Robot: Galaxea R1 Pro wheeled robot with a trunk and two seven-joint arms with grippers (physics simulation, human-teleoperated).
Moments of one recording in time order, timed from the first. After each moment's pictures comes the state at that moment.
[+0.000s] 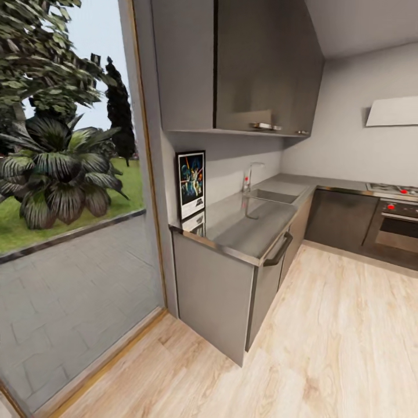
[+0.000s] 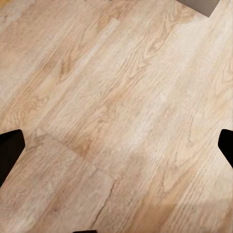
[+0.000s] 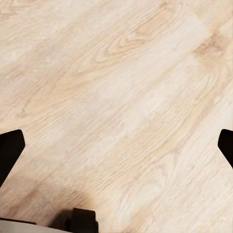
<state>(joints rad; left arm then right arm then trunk) 0.00 -0.06 0.01 -0.41 -0.08 -0.33 0.00 -0.21 0.01 0.03 -0.12 0.25 -0.26 -0.12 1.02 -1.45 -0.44</state>
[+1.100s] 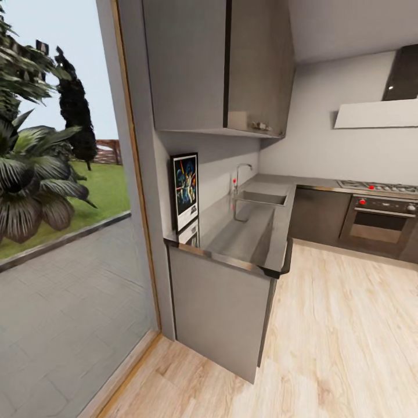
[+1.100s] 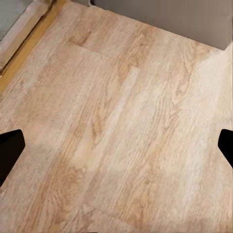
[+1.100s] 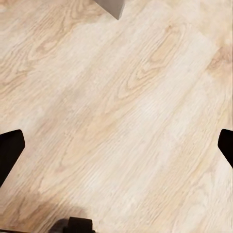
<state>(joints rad) 0.00 -0.06 0.01 -0.42 -0.08 -0.37 0.00 -0.21 0.00 0.02 -0.12 0.24 -0.28 -0.13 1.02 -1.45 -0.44</state>
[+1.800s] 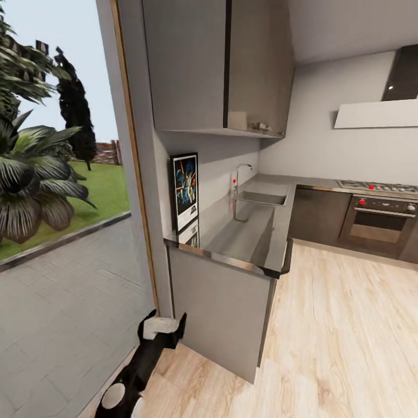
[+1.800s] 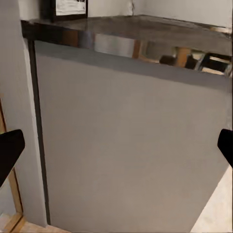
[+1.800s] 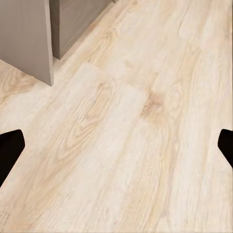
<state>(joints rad) -0.04 -0.11 -0.16 -1.48 0.01 0.06 -0.05 -0.21 -0.14 0.02 -0.15 0.08 -0.54 -0.13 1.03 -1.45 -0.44</state>
